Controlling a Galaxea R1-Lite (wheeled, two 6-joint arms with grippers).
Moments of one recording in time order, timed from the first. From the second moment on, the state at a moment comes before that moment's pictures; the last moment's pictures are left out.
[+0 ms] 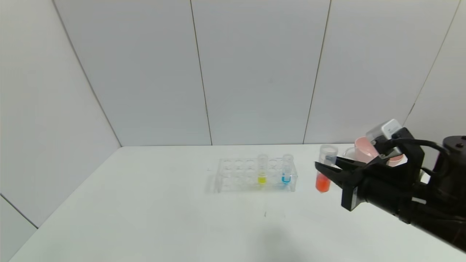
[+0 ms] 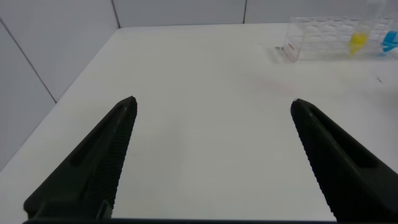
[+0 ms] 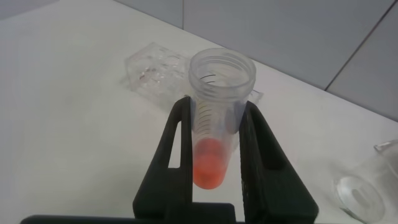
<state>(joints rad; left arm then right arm) 0.00 0.00 0.00 0.00 0.00 0.00 0.54 1.54 -0.55 -0.85 0.00 -0.06</state>
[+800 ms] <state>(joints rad) 0.00 0.00 0.00 0.00 0.00 0.00 -0.26 1.57 -0.69 -0.73 0.61 -0.11</state>
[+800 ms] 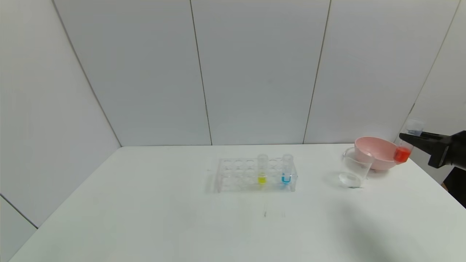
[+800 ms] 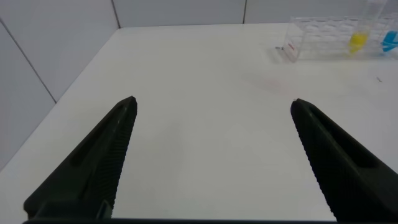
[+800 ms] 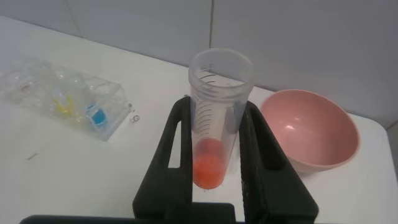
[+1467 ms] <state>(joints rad) 0.00 0.00 0.00 0.00 0.00 0.00 -0.38 1.88 -0.95 -0.73 0.64 -0.34</state>
